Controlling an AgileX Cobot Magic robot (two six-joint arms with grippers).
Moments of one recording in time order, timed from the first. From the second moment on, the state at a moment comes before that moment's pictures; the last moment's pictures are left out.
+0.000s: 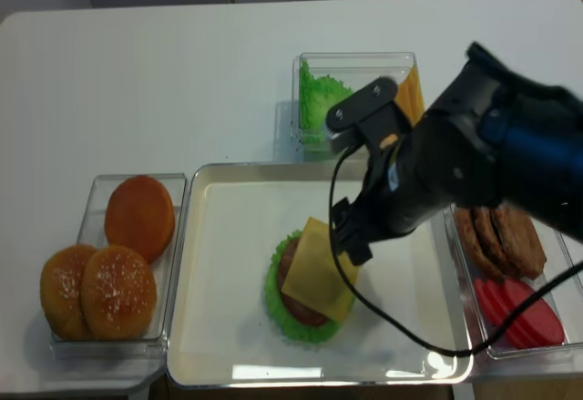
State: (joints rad) left arm 0.06 -0.02 -0.49 0.03 1.18 -0.05; right arm 0.67 1.51 -1.09 -0.09 0.81 0.17
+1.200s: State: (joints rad) left arm 0.06 -0.02 -0.49 0.03 1.18 -0.05; right arm 0.27 0.57 -0.81 -0.06 1.26 0.19
